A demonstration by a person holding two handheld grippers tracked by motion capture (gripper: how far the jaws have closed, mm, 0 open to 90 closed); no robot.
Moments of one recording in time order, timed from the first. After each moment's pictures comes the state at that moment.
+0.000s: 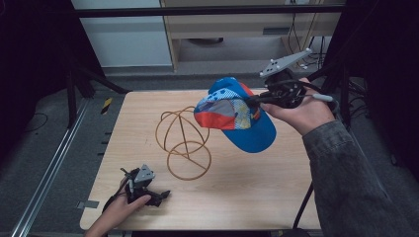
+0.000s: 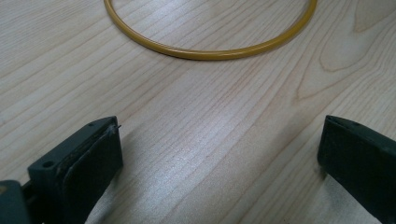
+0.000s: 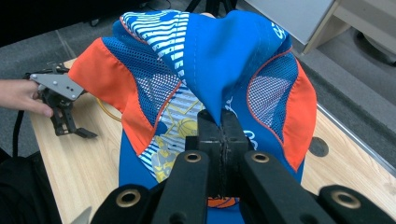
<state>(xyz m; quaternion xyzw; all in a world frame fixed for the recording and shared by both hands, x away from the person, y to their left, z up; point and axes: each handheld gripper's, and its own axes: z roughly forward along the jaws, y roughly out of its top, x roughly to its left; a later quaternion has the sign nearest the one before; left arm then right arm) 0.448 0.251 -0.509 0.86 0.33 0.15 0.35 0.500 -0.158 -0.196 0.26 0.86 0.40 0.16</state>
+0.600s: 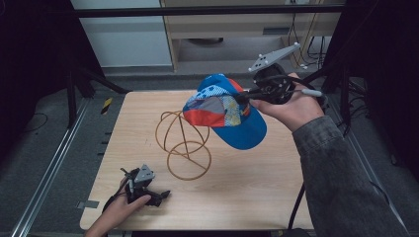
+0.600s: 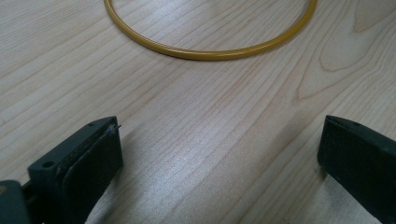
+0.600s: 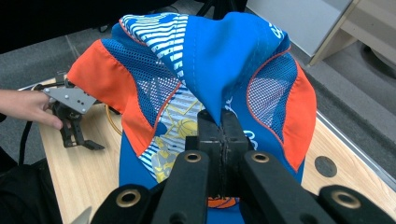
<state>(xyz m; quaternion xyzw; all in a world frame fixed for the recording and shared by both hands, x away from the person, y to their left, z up) 0.448 0.251 -0.509 0.86 0.33 0.15 0.35 0.502 -0.136 -0.186 0.24 0.86 0.41 0.16</state>
